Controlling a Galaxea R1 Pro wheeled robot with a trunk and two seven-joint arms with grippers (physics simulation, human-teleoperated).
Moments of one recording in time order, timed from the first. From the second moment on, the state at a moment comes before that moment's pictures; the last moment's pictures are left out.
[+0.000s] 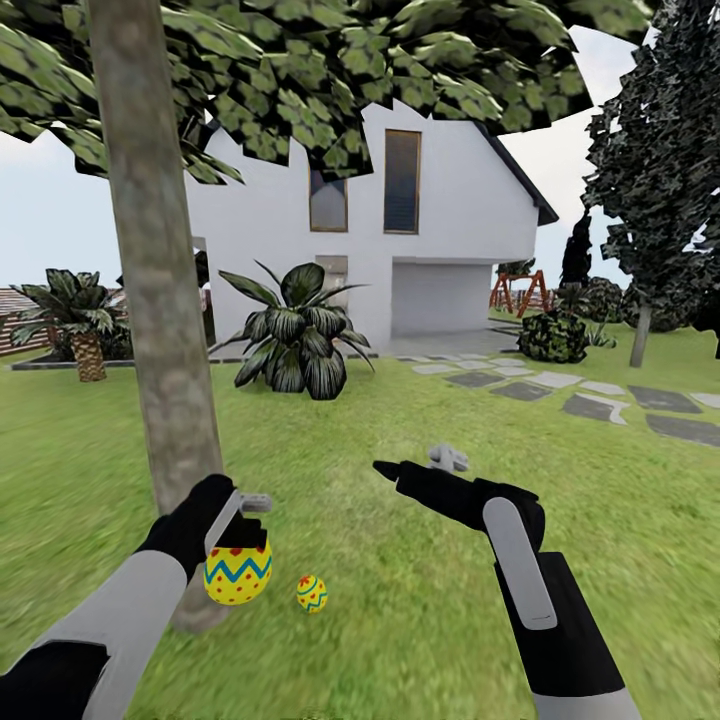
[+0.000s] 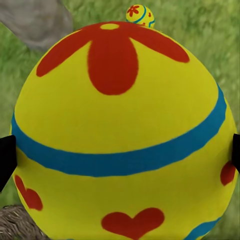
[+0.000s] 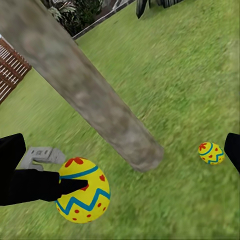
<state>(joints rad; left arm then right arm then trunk) -0.84 0.03 -0.09 -0.60 0.09 1.04 0.07 -0.47 0.12 0.10 -1.59 -0.76 0.95 -0.22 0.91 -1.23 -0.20</state>
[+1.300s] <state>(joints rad) -0.84 0.03 -0.09 -0.60 0.10 0.90 0.06 -0.47 0.12 0.10 -1.59 -0.76 0.95 -0.22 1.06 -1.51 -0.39</state>
